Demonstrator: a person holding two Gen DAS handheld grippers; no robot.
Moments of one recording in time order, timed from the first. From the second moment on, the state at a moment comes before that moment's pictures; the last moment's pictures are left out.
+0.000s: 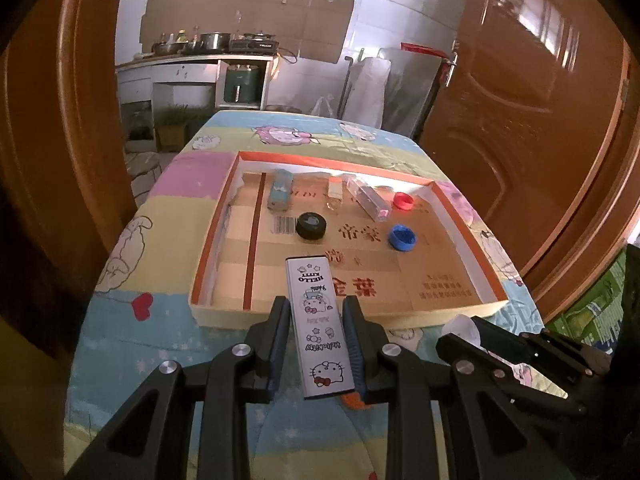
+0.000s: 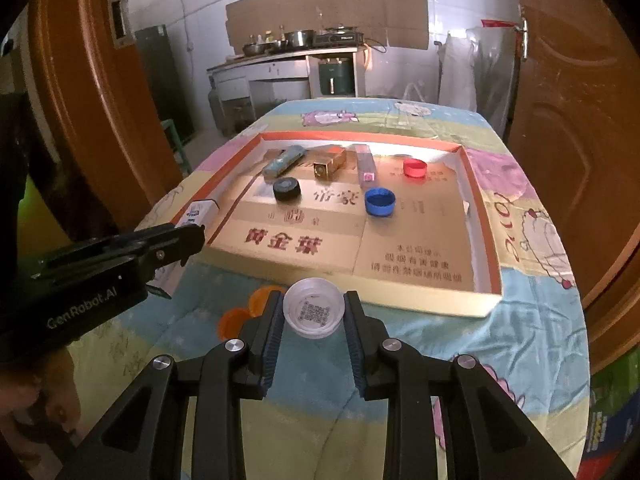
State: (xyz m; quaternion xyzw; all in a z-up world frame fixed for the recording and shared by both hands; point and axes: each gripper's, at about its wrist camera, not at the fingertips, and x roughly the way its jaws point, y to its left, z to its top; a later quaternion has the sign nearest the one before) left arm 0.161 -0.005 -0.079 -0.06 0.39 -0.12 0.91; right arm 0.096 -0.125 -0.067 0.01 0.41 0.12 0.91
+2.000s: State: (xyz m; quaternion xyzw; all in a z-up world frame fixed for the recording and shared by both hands) left arm 0.276 0.004 -0.115 -0.04 0.44 -0.07 0.89; right arm 0.236 -0.110 -0.099 0.01 0.43 0.14 0.89
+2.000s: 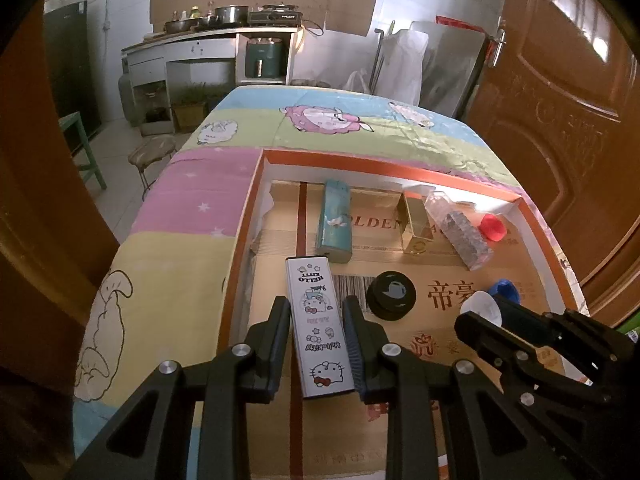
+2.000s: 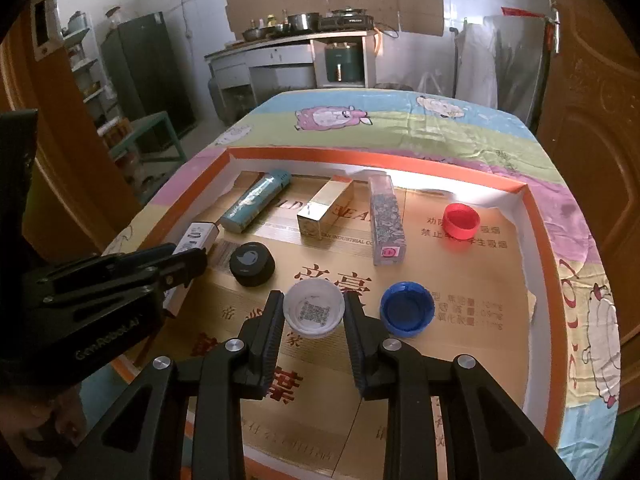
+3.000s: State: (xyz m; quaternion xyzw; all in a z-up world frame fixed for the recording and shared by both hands) left arm 0.276 0.009 -0.120 -0.05 0.43 -0.08 0.90; right arm 0.242 -0.105 -0.112 0.01 0.44 0.14 0.89
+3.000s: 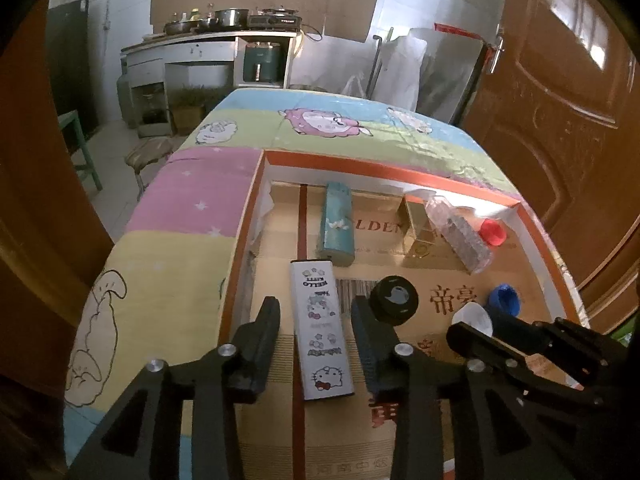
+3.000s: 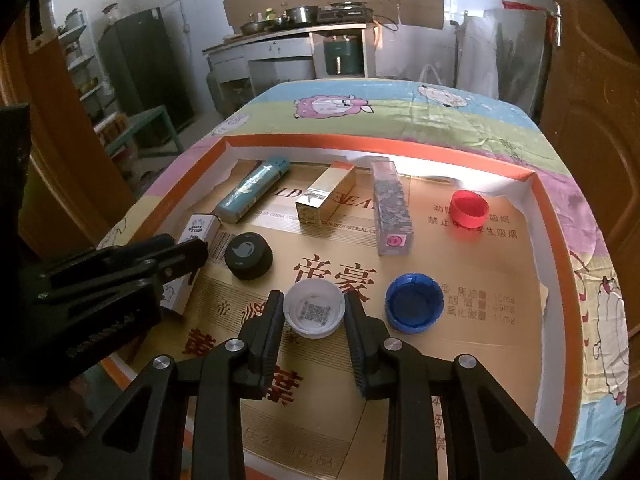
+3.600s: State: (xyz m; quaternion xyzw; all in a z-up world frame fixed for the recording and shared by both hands) left arm 0.266 0.006 -0.108 -0.05 0.42 -0.08 0.90; right arm 0.232 -0.109 -0.100 0.02 0.43 0.14 0.89
